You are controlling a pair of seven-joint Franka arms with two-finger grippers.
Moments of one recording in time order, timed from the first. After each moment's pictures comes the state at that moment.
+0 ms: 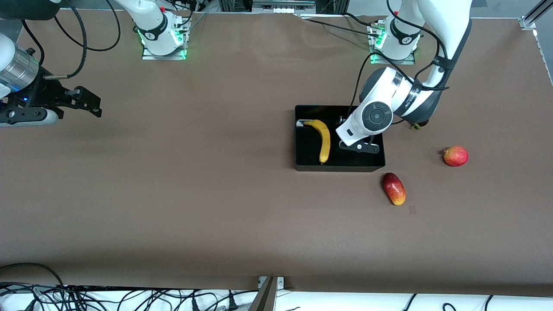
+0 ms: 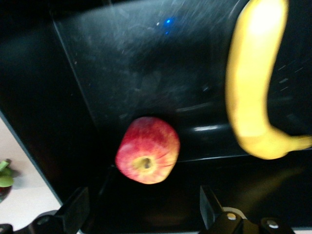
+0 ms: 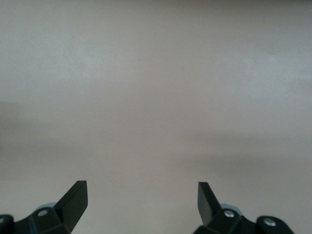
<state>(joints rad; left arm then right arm) -0.21 0.37 -0.26 -2.00 0.05 1.93 -0.32 0.03 0.05 0.07 -1.58 -0.01 1.63 0.04</state>
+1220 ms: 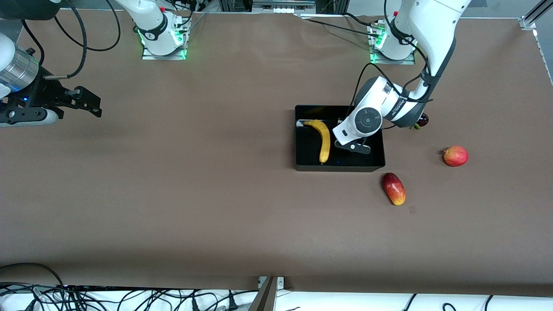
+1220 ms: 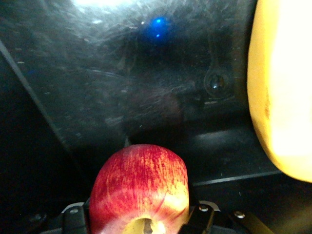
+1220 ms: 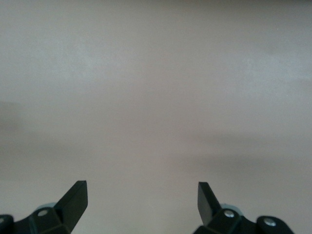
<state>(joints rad) -0.21 0.43 -0.26 -2.05 0.06 2.05 -0.28 0.03 0.05 0.07 -1.58 -0.01 1.63 0.04</state>
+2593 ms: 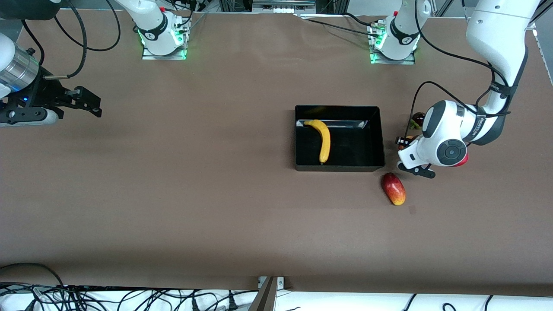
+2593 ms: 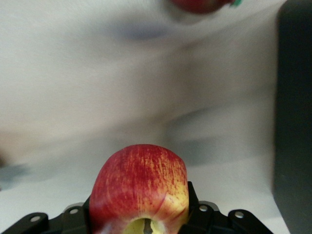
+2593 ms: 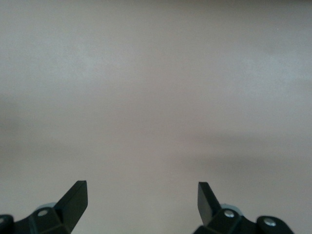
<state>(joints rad) 0.16 0.49 -0.25 -2.00 0.21 2.04 0.05 0.03 0.05 0.07 -1.58 -0.01 1.63 0.04</state>
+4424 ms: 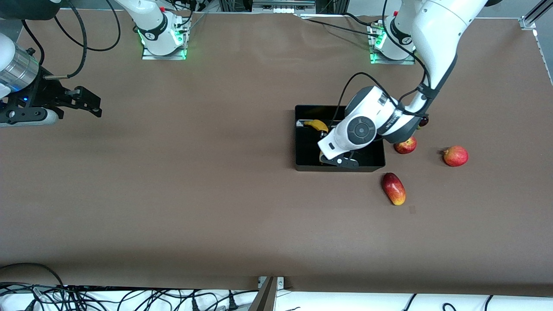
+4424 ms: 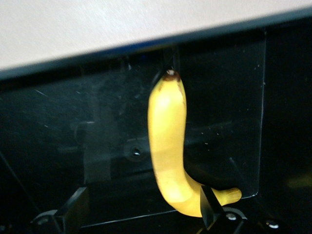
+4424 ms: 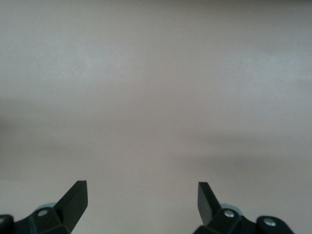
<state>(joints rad) -0.07 0.60 -0.50 -1.79 0.12 2.04 -0.43 0.03 0.05 0.07 -1.58 -0.01 1.63 0.04</state>
